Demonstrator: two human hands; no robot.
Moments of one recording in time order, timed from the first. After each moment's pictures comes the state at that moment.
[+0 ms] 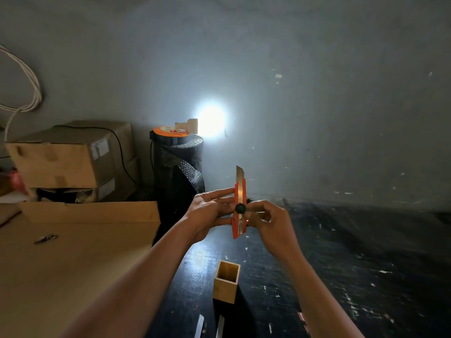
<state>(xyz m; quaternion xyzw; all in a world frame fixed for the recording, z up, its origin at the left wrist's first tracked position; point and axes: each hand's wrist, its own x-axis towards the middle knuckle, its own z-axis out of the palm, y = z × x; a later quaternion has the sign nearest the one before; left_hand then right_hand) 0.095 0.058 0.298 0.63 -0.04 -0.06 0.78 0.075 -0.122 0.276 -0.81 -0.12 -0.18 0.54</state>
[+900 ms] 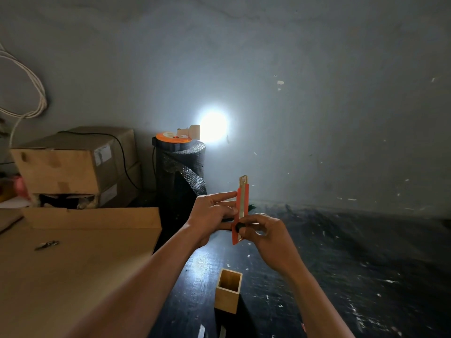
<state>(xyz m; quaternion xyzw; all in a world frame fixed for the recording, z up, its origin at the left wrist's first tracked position) 0.088 0.051 0.313 0.67 -0.06 0.00 0.74 0.067 -0.118 0.280 -0.83 -0.18 -0.13 0.51</state>
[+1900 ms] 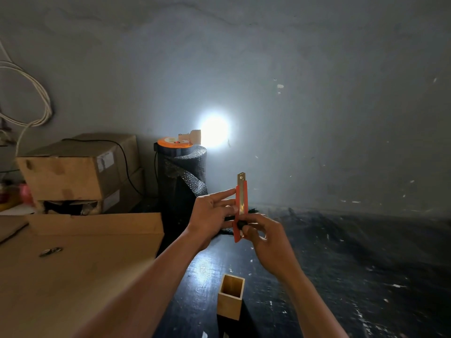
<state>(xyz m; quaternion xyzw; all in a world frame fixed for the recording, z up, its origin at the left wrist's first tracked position) 0.089 0.046 0.320 0.67 -0.07 0.05 0.74 0.068 -0.111 0.278 -0.82 -0.16 -0.17 0.52</state>
